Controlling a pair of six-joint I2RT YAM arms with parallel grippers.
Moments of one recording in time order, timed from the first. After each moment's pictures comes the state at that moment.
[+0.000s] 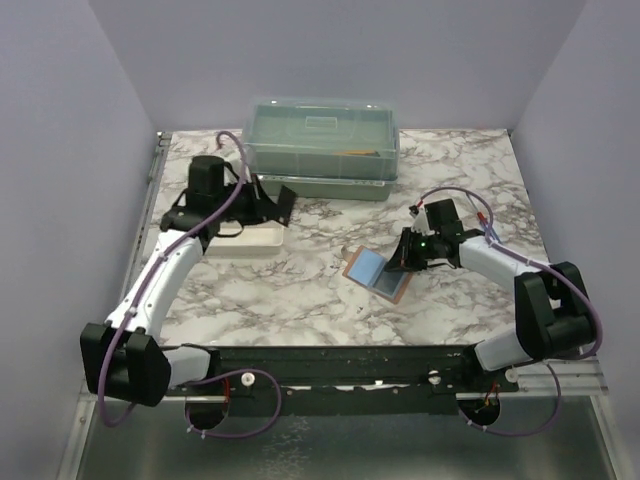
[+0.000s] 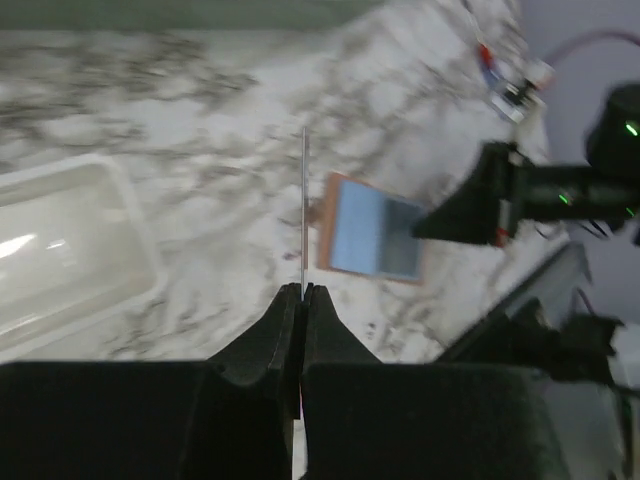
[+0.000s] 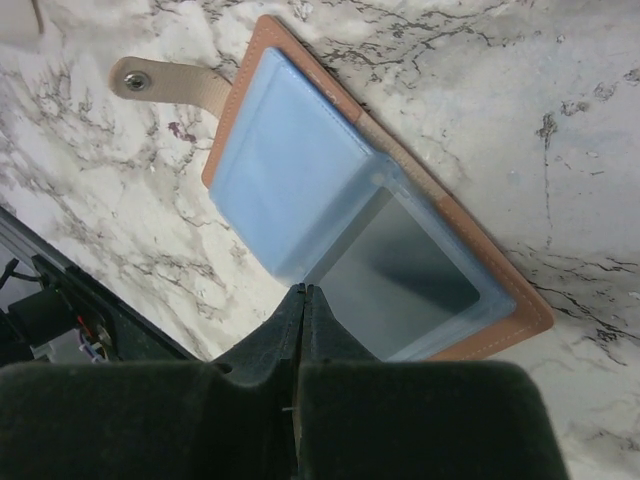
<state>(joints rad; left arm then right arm) -0.14 1.24 1.13 -0.51 0.43 -0.36 0.28 1.45 0.75 -0.29 -0.50 0.45</state>
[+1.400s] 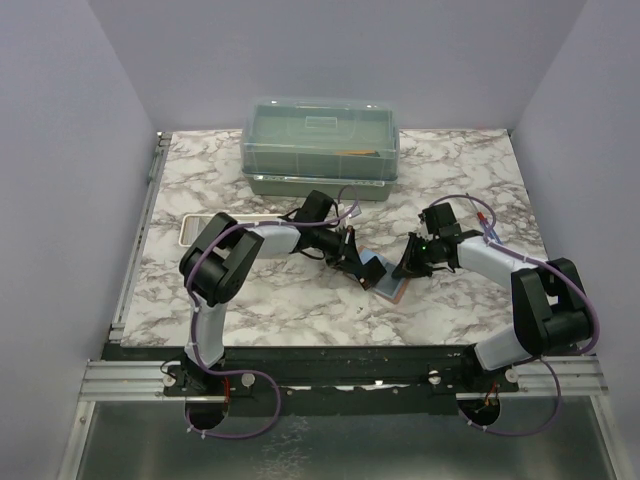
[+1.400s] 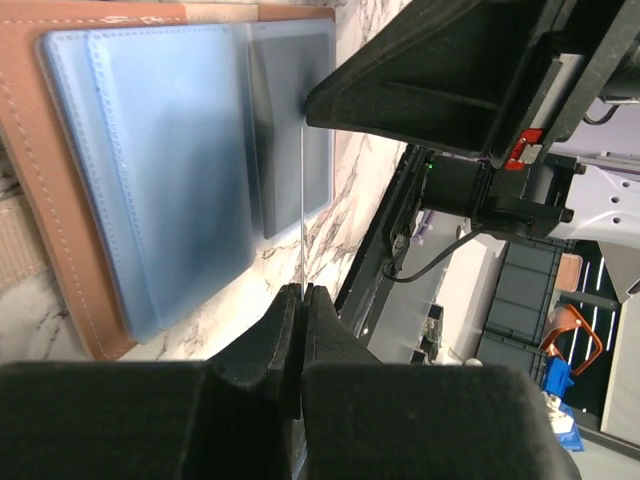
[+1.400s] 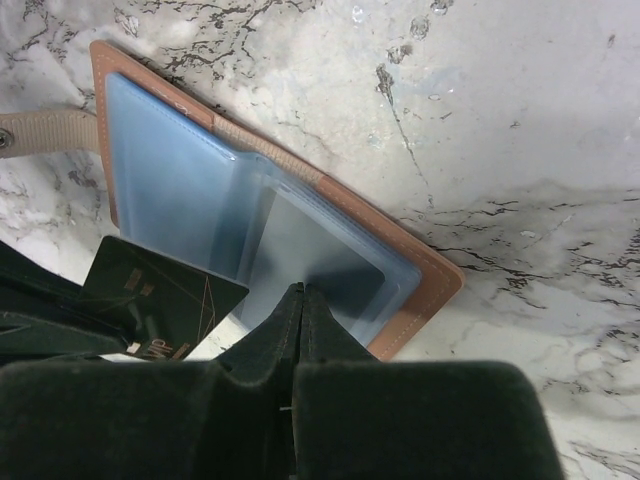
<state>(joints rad) -0.62 1.99 1.14 0.02 0.96 -0.64 0.28 1.50 0.74 -0.35 -0.31 0.57</state>
